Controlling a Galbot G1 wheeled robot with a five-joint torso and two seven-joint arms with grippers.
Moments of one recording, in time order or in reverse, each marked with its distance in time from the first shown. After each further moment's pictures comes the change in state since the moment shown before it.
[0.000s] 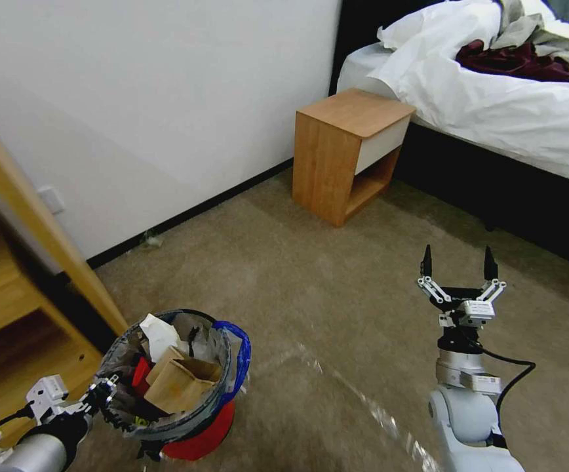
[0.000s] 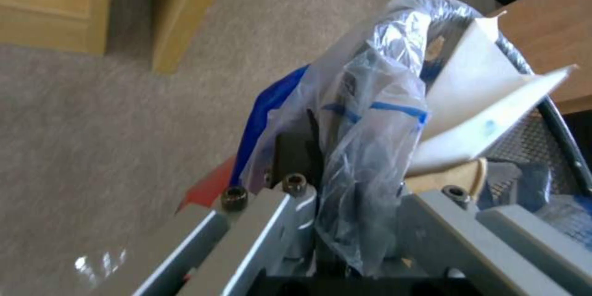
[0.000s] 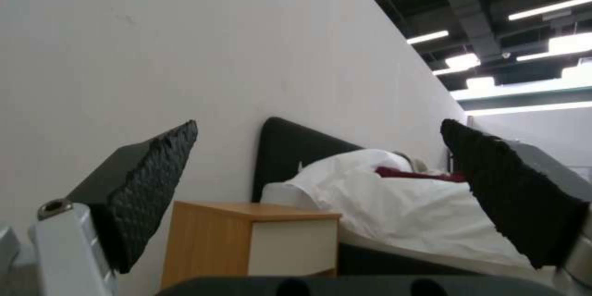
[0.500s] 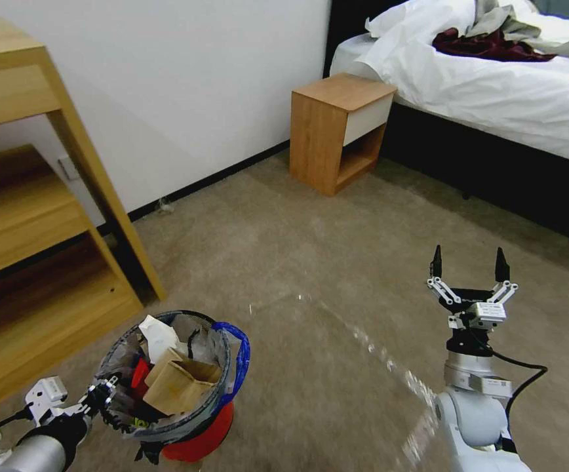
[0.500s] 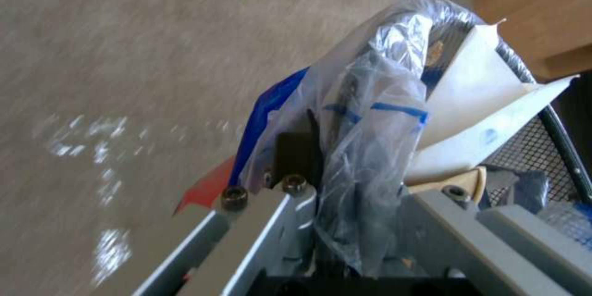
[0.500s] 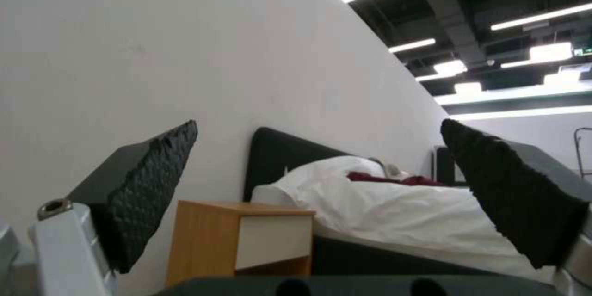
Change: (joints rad) left arm 0.007 -0.007 0.004 0.000 -0.003 0.001 -0.003; right arm -0.022 -0.014 0.023 0.022 0.016 -0.007 0.002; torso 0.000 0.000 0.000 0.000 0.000
